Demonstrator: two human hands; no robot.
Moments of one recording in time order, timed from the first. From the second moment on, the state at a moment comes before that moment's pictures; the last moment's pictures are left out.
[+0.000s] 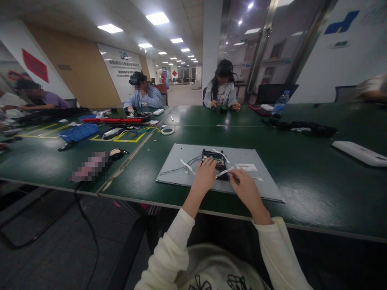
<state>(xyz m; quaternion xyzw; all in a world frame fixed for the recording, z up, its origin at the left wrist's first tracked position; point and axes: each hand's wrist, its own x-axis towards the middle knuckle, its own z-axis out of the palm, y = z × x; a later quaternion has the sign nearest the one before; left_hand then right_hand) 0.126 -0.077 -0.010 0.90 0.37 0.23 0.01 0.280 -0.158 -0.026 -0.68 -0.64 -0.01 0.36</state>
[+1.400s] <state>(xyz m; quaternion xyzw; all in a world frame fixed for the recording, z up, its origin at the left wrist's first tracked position) 0.125 -0.091 -0.006 0.88 0.41 0.22 0.00 0.308 -0.163 -0.047 -0.74 -0.65 -0.10 0.15</state>
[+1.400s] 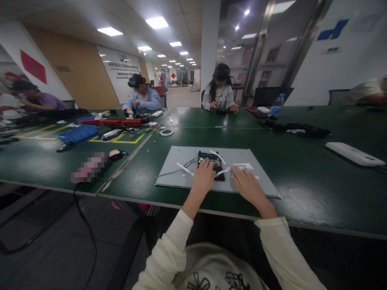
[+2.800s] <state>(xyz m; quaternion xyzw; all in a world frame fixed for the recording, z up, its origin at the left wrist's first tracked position) 0.179 -0.022 0.008 0.86 0.48 0.20 0.03 0.318 -0.046 -0.013 -0.69 -0.50 0.16 0.50</state>
